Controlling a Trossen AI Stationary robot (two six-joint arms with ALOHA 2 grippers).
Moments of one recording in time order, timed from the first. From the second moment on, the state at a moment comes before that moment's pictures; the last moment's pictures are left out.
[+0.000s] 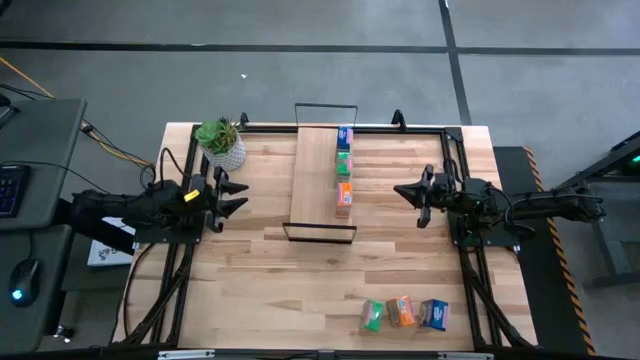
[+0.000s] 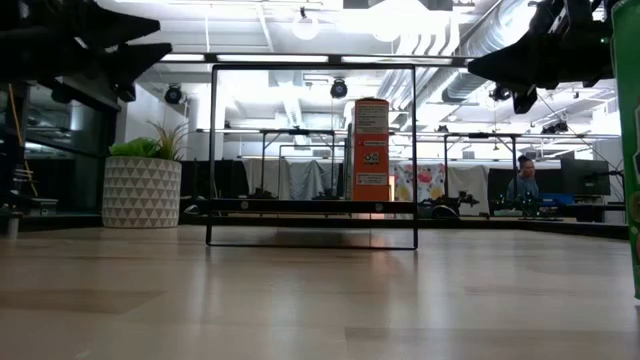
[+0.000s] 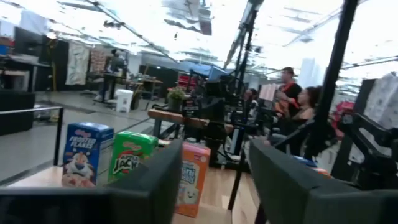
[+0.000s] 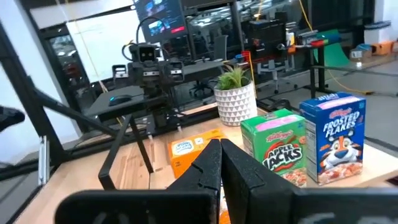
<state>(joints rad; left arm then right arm) -0.03 0.10 0.02 0.33 -0.16 -0.14 -0.02 0.41 0.14 0.33 0.21 0.19</state>
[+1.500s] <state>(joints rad) -0.03 0.28 0.13 0.36 -0.25 -0.08 0.29 0.91 0.72 -0.13 0.14 0.22</state>
